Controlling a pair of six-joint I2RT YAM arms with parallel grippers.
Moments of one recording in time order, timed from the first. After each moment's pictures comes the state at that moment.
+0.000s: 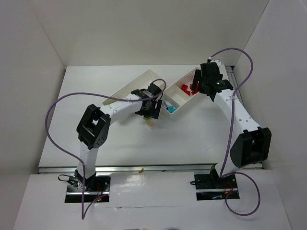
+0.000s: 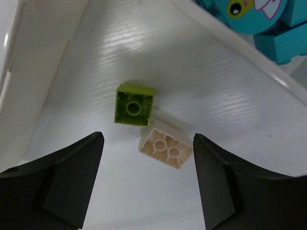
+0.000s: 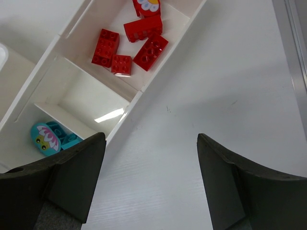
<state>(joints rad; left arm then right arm) -0.68 2.02 1.61 -0.72 -0.19 -0.42 0.22 1.51 1.40 -0.60 0.35 0.33</state>
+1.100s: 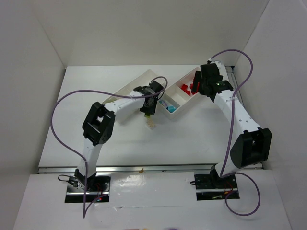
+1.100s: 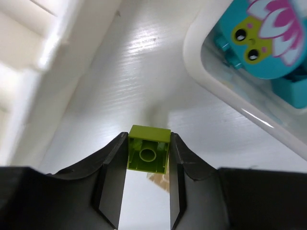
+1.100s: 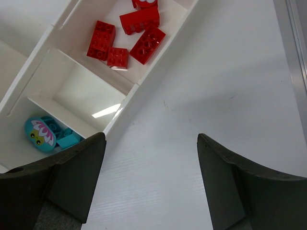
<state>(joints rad) -0.66 2.14 1.72 -0.73 -0.26 -0.40 0.22 1.51 1.38 -0.62 0.36 0.33</state>
